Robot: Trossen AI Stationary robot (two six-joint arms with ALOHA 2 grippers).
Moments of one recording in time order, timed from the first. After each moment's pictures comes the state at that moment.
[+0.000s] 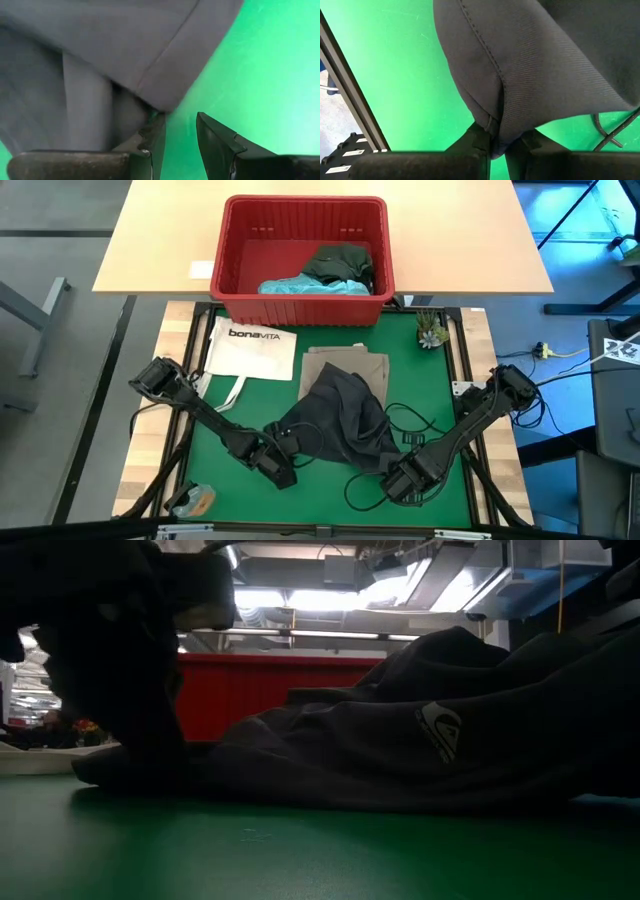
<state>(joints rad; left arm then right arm) -0.56 1.86 1.05 -0.35 -0.43 -0.86 0.56 1.77 1.36 -1.20 -0.08 0.84</state>
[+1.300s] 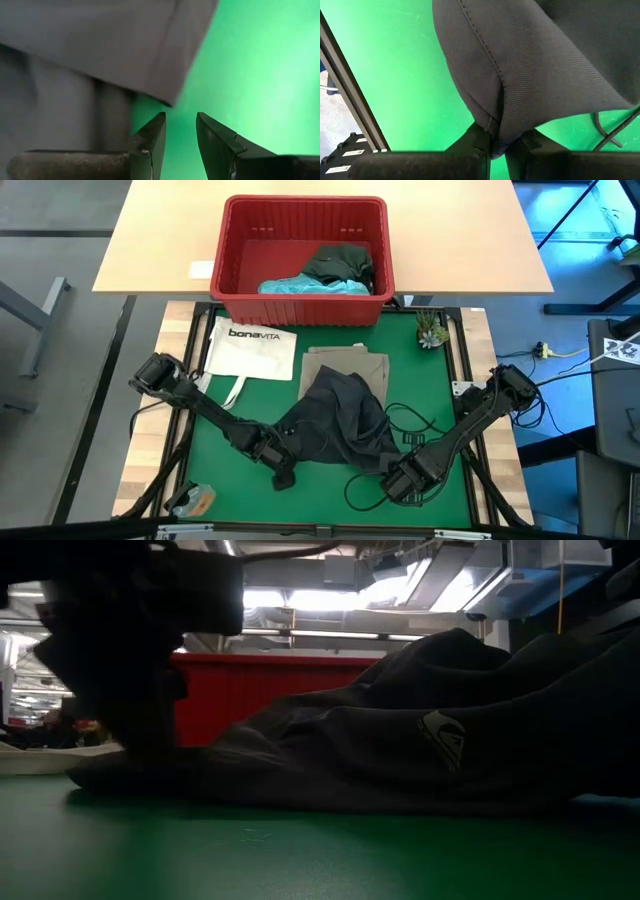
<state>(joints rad) -0.51 1.82 1.05 -0.35 -0.21 -0.81 0.56 1.77 1.36 -1.20 -0.08 0.84</state>
